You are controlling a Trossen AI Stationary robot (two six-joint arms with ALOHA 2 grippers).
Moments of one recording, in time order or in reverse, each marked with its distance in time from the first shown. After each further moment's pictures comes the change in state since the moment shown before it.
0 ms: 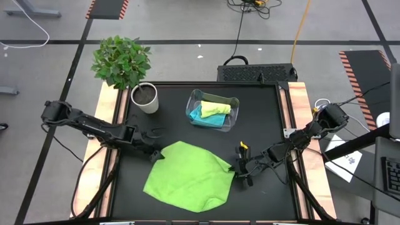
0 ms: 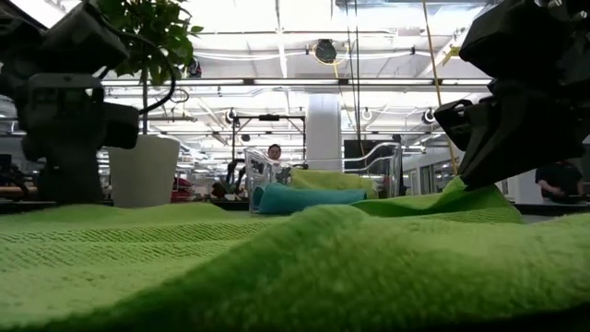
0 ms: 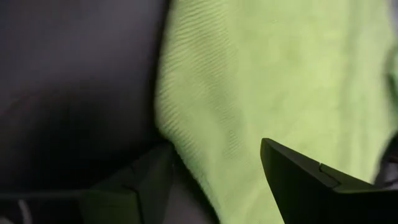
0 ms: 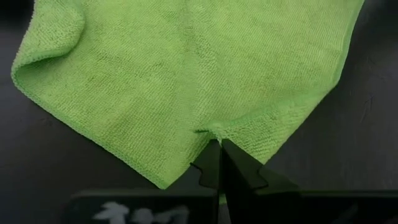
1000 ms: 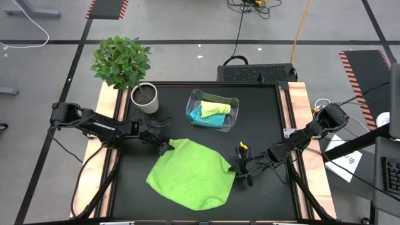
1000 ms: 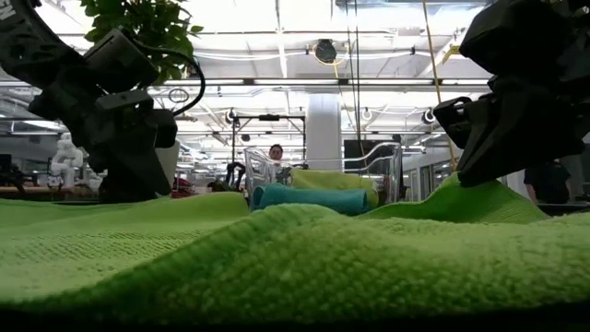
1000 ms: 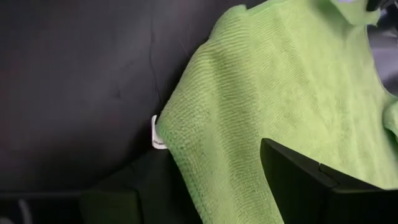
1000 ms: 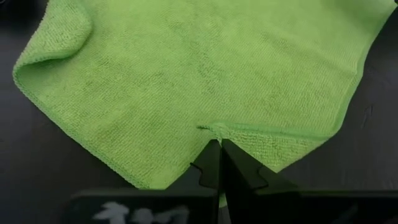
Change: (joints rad) left arm 0.204 0.186 0.000 0.323 0.031 0.227; right arm 0.003 0.000 0.000 0.016 0.001 -0.007
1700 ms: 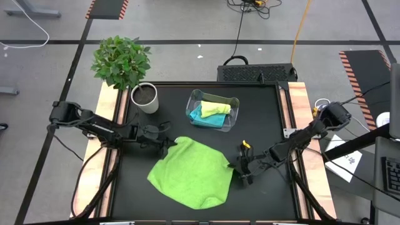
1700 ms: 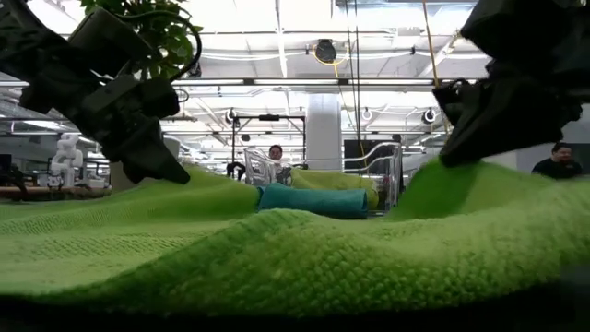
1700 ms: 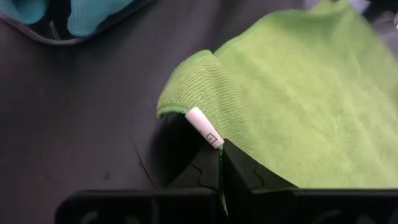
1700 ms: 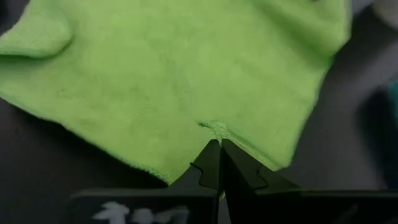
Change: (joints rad) left arm -0.124 -0.011 0.000 0.135 -0.229 0.252; right arm 0.015 -0.049 0.000 -0.022 0.115 -0.083
